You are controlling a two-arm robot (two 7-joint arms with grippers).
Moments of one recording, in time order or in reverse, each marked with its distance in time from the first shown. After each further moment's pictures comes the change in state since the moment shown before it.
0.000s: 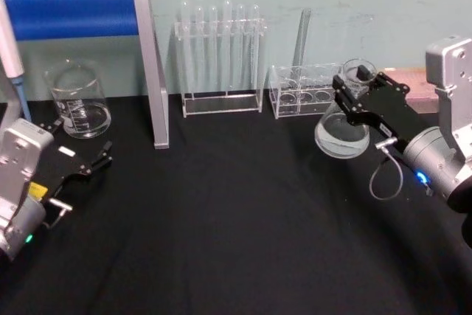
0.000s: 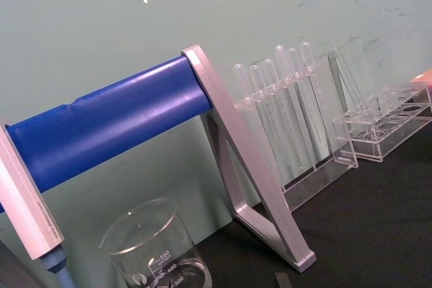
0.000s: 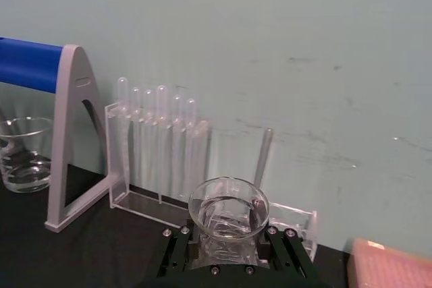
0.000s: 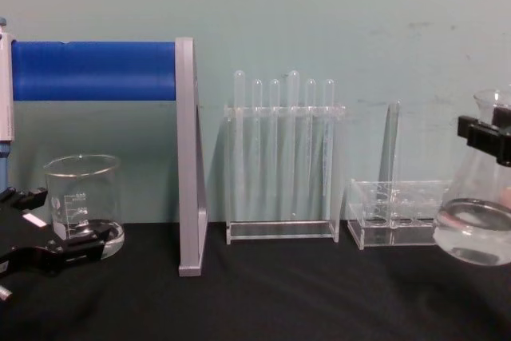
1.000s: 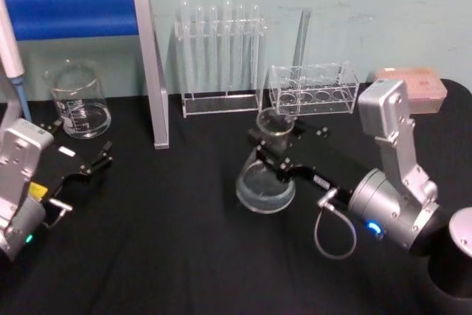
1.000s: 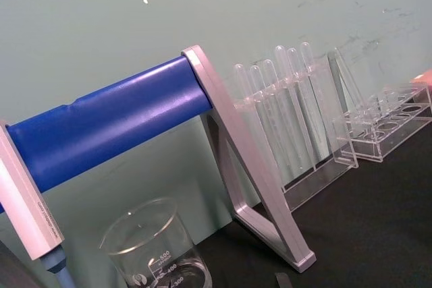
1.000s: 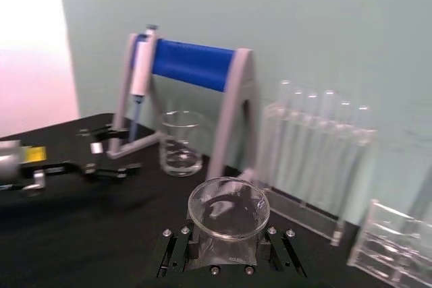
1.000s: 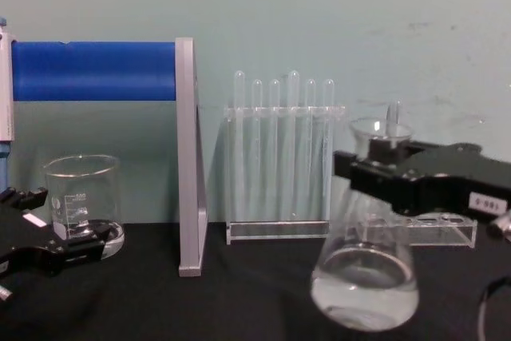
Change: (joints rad) left arm 0.000 0.000 0.000 0.000 0.000 0.000 0.000; right arm -0.077 0.060 -0.183 -0.153 0.075 0.008 0.124
